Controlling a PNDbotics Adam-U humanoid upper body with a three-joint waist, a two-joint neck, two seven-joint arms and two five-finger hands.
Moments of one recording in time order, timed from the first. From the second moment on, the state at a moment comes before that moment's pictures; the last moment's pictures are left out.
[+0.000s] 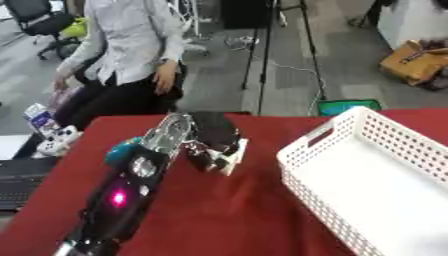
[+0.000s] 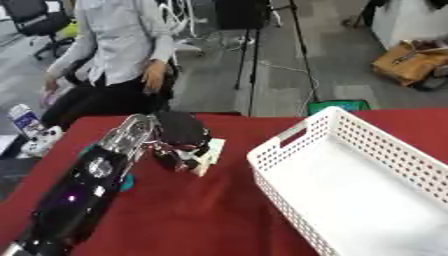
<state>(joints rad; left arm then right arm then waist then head) -1.06 0.27 -0.13 -1.04 -1.60 -0.73 -0.38 -0.14 -0.37 -0.32 -1.98 0.24 -0.44 -0.77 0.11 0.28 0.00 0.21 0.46</state>
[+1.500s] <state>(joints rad) -1.20 0.25 -0.15 -1.23 -1.08 -0.58 -0.53 -0.13 -0.40 -0.33 -1.98 0.20 -0.44 -0.77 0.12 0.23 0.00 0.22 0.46</state>
